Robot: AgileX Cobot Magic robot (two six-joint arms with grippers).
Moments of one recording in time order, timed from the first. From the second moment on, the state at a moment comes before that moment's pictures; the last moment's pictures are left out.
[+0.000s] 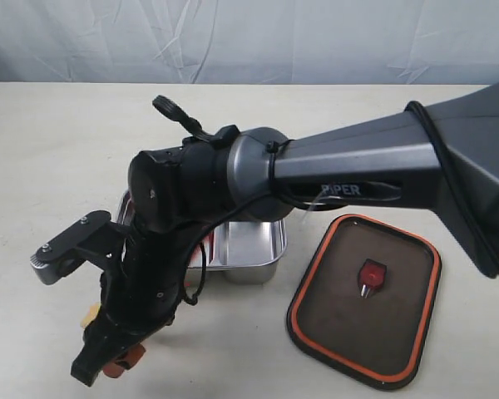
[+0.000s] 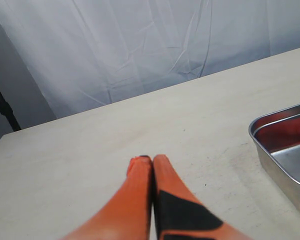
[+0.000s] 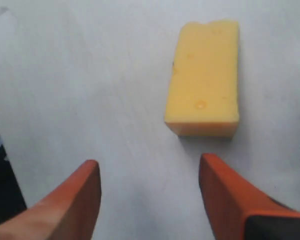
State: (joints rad) left arm -0.08 0.00 0.00 -0.10 0.21 0.32; right arm 1.16 2.09 -1.43 0.49 0.80 -0.47
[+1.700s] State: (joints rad) left arm -0.08 0.00 0.00 -0.10 0.21 0.32; right arm 1.16 1.96 -1.43 0.39 0.70 -0.43
